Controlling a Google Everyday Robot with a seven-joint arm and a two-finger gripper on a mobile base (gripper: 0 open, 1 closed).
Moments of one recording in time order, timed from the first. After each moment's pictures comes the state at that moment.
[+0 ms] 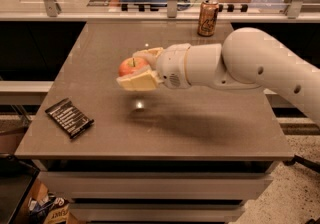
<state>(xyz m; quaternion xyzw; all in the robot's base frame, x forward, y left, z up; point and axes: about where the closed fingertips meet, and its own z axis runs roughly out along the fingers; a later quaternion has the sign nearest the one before) 0.546 0.061 0.906 -0.48 0.65 0.30 0.50</state>
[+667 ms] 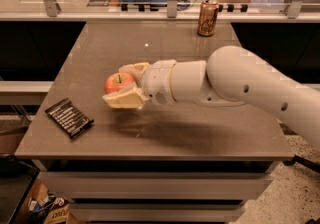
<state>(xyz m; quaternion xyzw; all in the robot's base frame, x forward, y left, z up) 0.513 0.092 0.887 -0.50 0.64 0.30 0.50</state>
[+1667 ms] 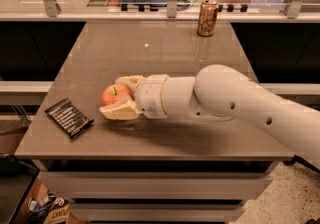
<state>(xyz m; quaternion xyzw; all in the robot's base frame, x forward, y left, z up) 0.509 0.107 0.848 -0.51 0.64 0.28 0.50</state>
